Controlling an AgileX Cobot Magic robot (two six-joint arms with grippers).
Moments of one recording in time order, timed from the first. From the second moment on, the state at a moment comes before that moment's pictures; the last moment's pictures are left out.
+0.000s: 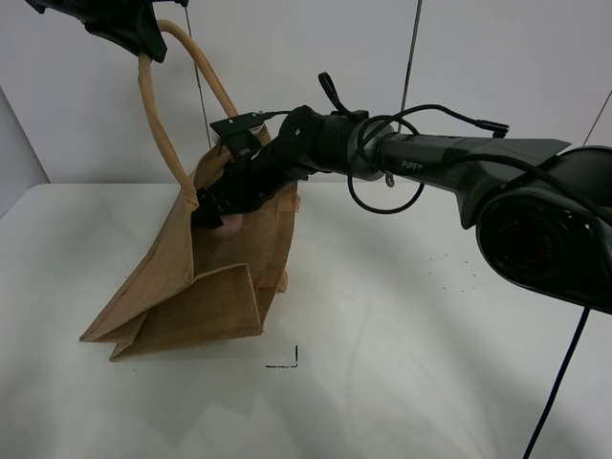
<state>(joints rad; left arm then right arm) -0.30 1.80 -2.09 0.02 1.17 -0.11 0.66 2.36 -1.97 0.61 0.59 -0.55</state>
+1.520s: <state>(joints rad) -0.30 1.80 -2.09 0.02 1.17 -0.11 0.10 2.33 -2.18 0.11 1.22 -0.11</state>
